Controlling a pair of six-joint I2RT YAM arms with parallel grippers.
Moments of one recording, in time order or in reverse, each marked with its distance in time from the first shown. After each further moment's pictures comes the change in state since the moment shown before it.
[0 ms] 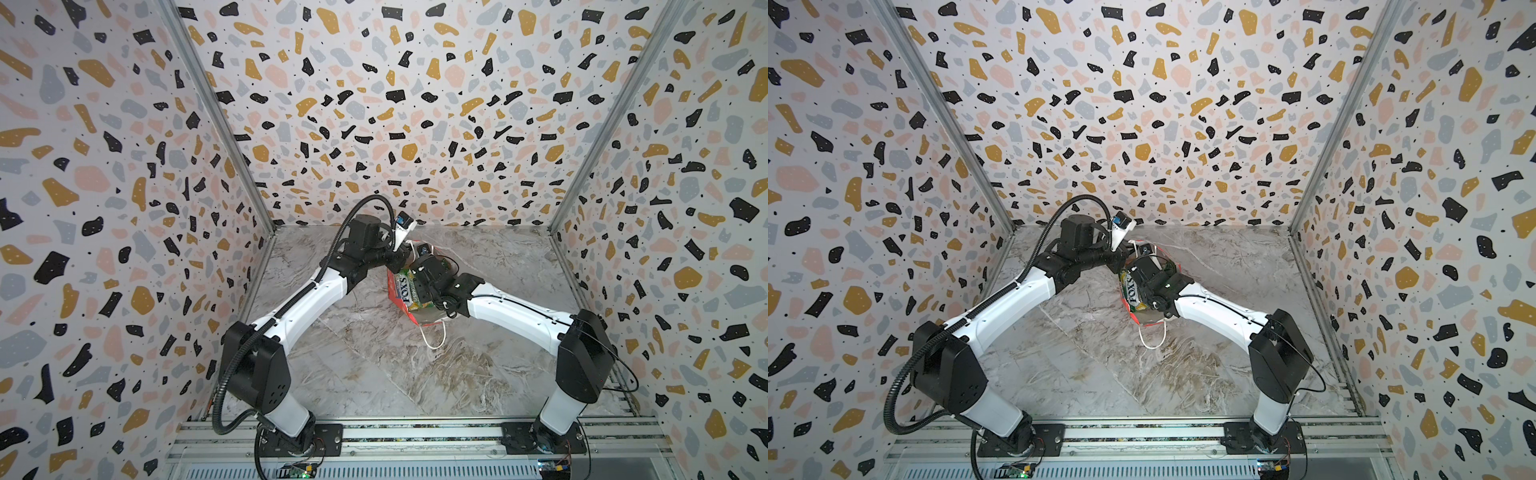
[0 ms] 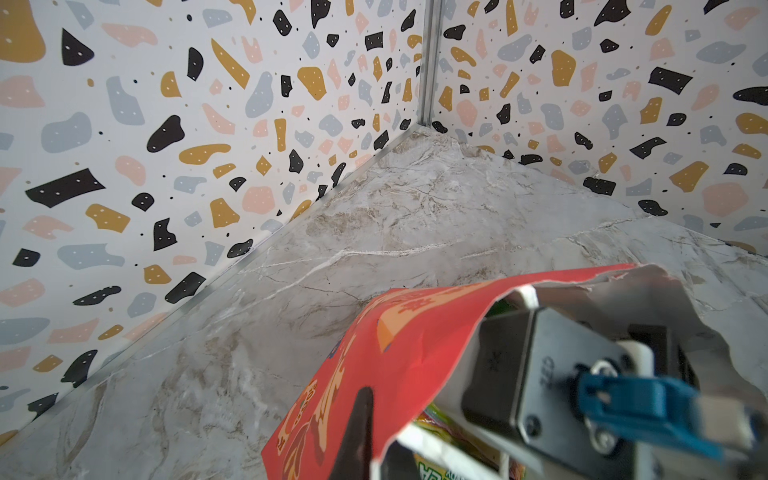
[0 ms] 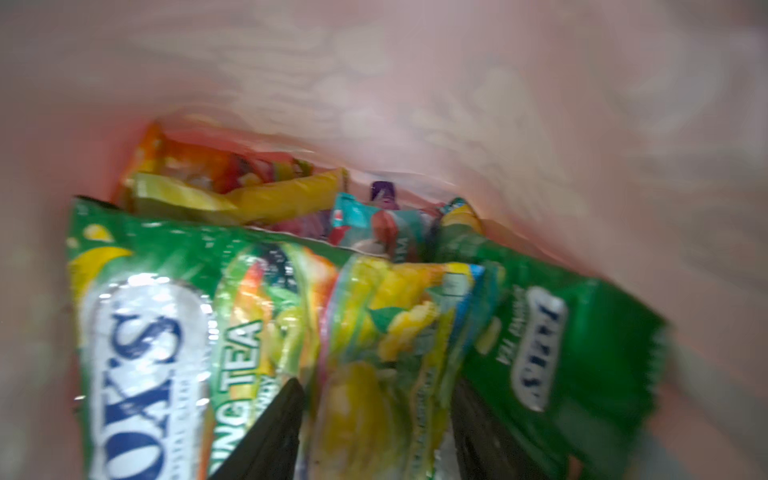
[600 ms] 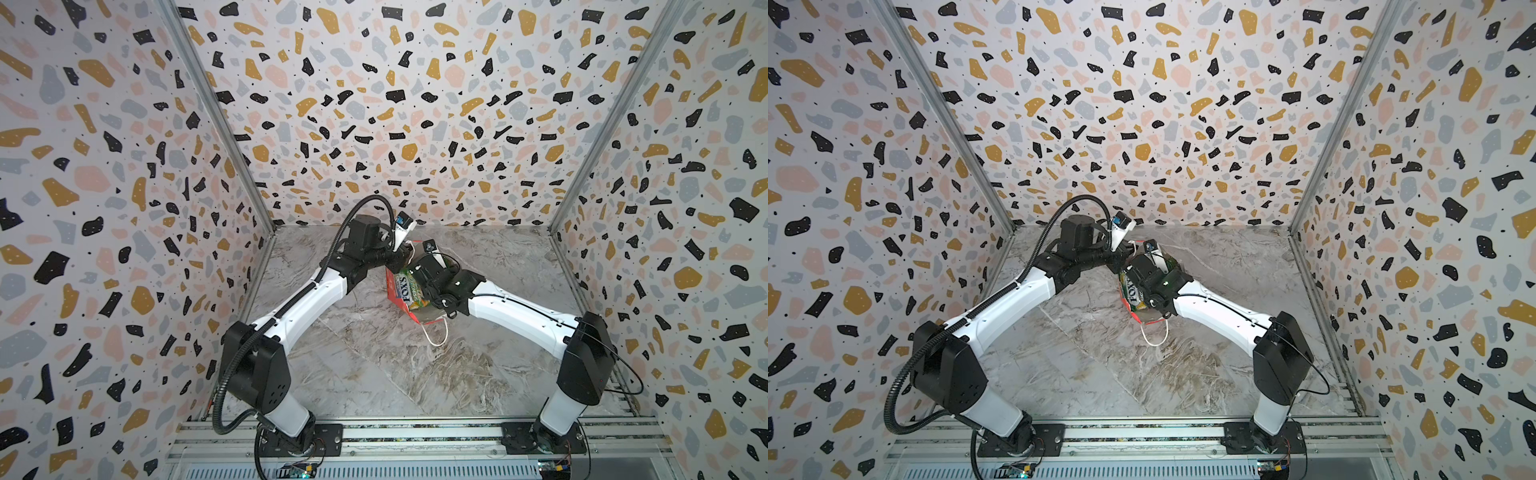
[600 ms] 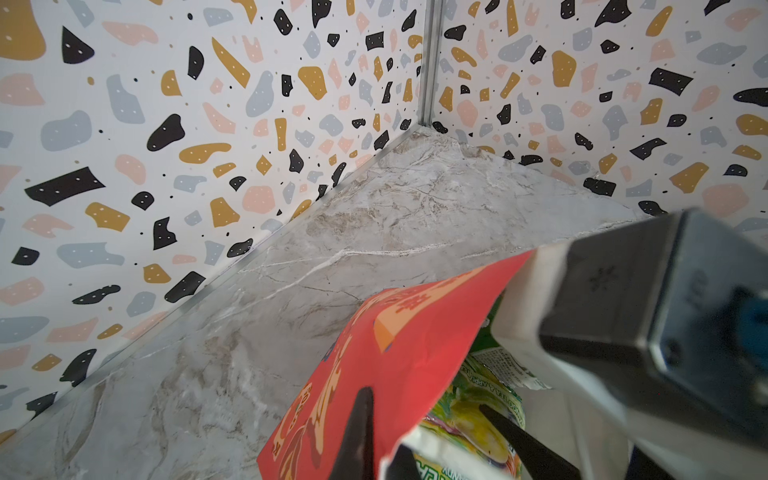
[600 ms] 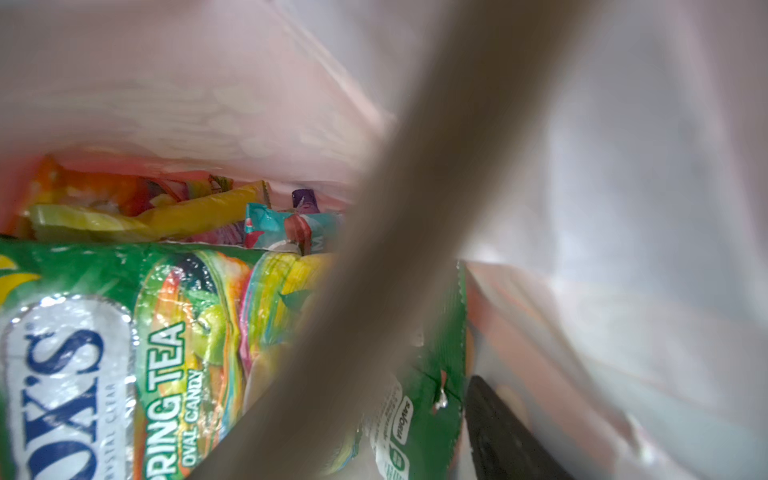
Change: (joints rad) left arm 0.002 0.000 -0.005 0.008 0.000 -0.003; right arm 0.029 -0.008 0.059 -0.122 0.181 0.066
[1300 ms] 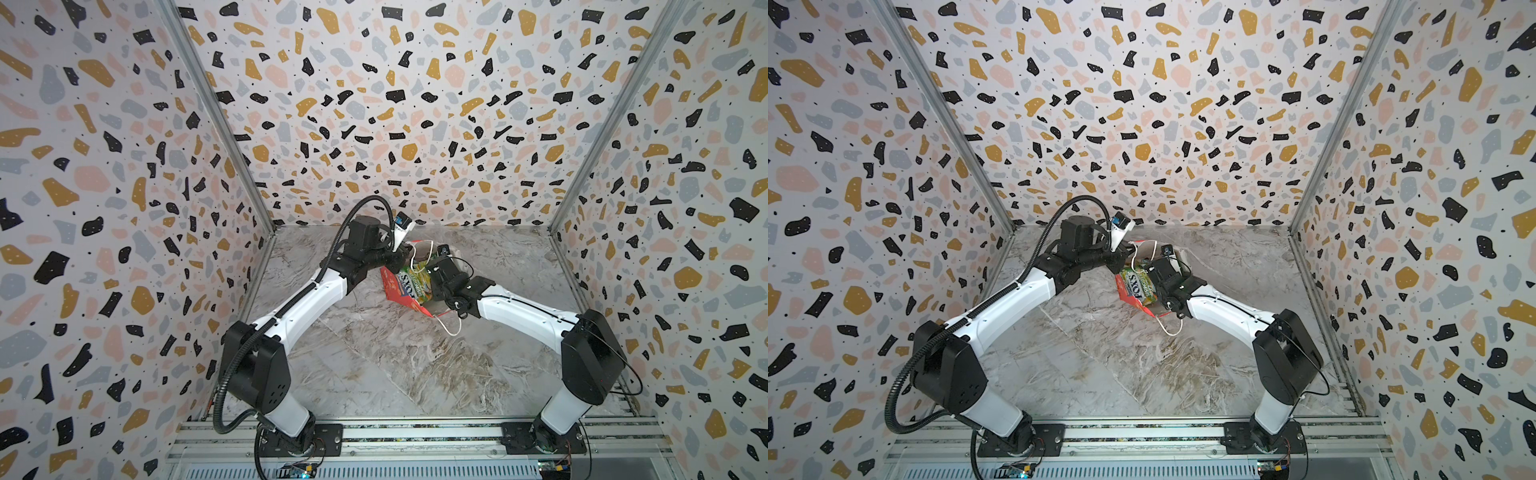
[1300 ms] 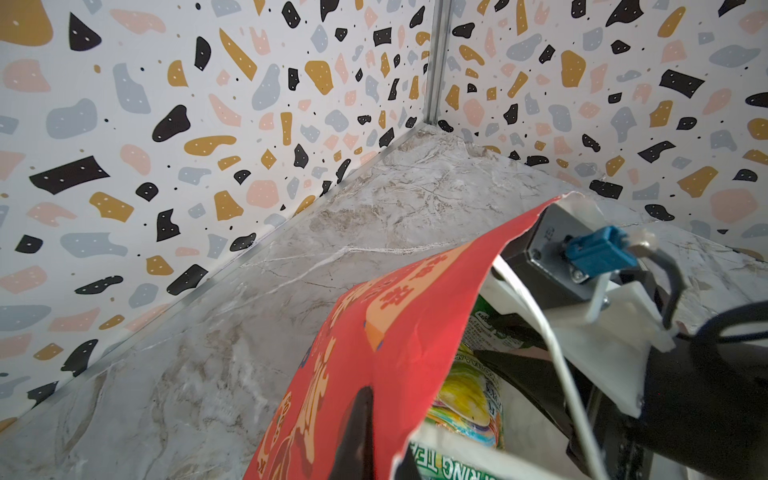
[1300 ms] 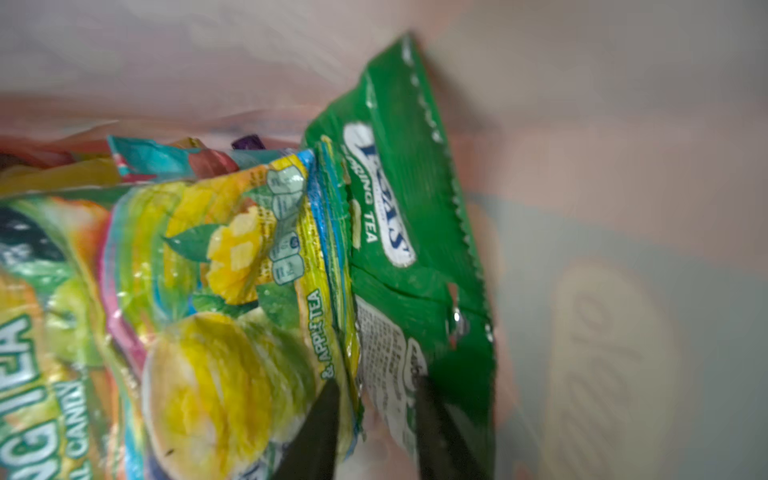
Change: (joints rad) left arm 0.001 0.000 -0.011 0.008 -0.011 -0.004; right arm -0.127 -0.042 -0.227 0.278 -0.187 -0.016
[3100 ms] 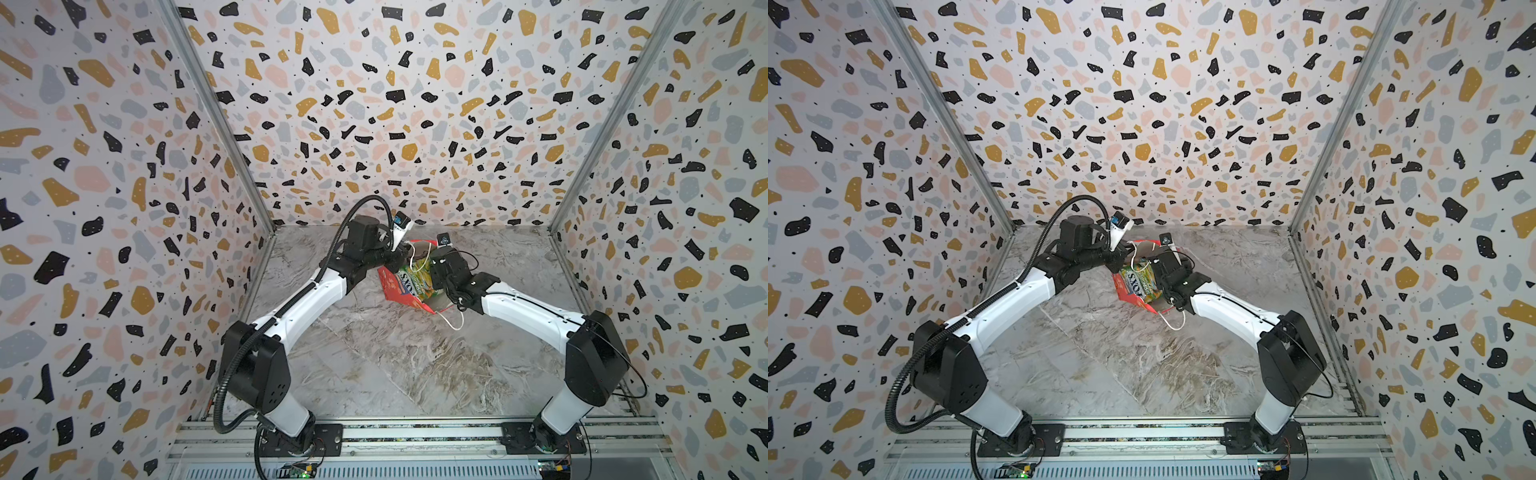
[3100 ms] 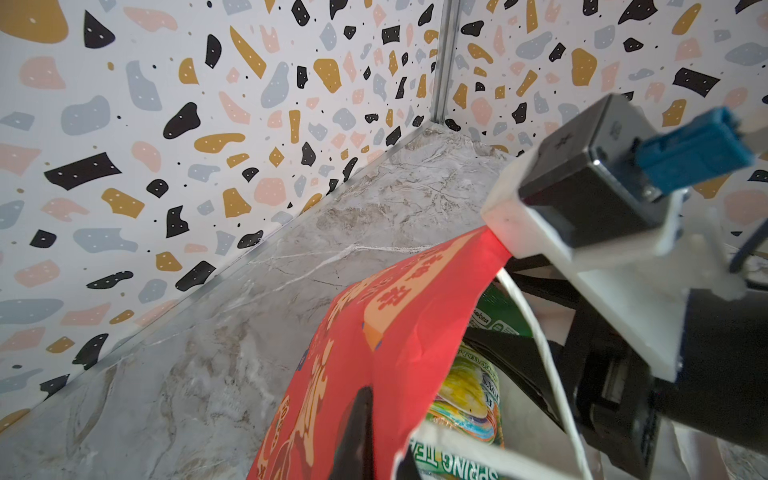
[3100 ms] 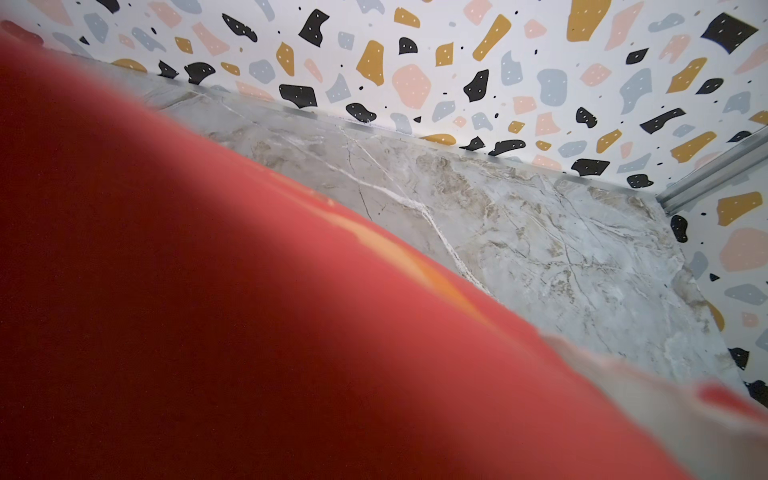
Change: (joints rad) left arm 0.005 0.000 -0.002 0.003 -0.012 0.000; right arm -0.024 -0.001 0.036 0.116 0.023 -0.114
